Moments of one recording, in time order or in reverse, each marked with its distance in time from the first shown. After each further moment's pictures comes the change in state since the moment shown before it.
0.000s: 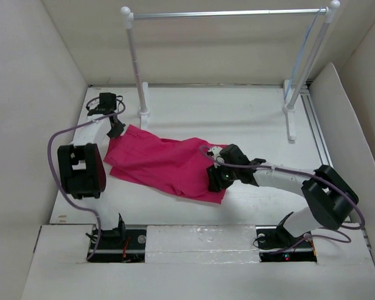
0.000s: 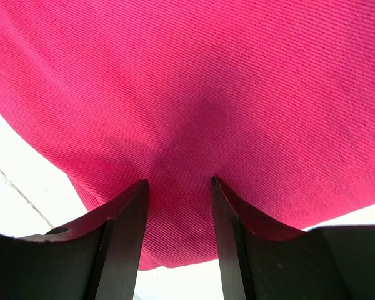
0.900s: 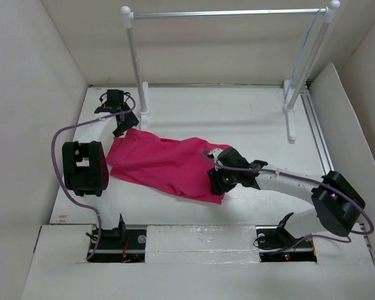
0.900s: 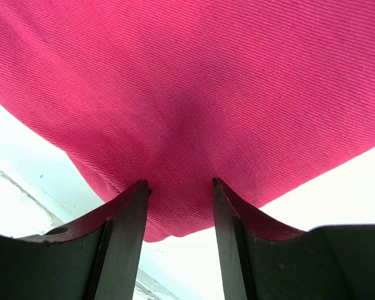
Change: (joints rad) left arm -0.052 0.066 0.048 0.080 0.128 0.134; right arm 0.068 -0.083 0.013 -0.134 0.111 0.051
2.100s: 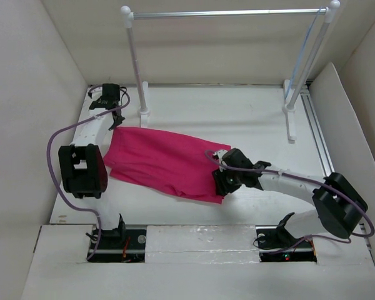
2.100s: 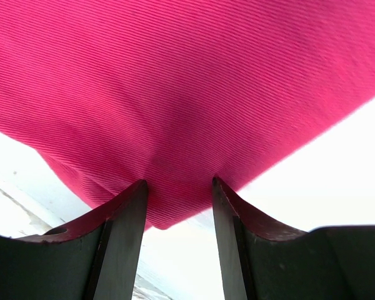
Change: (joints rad) left arm 0.011 -0.050 0.090 -0.134 -0.267 0.022; right arm -0.041 -0.017 -0.045 -0.008 0.032 -0.010
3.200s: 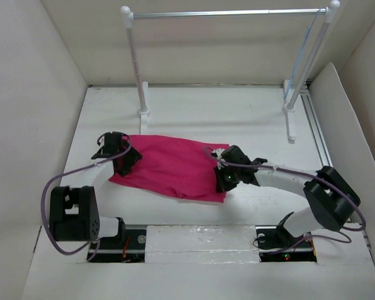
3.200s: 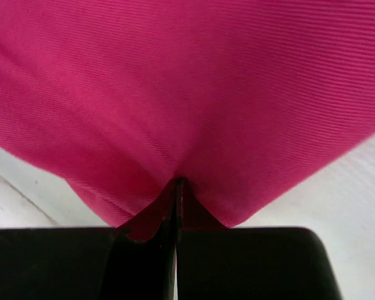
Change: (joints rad) left arm -0.034 -0.392 -0.781 0.335 0.402 -0.244; right arm -0.026 0.061 0.033 0.029 -0.089 0.017
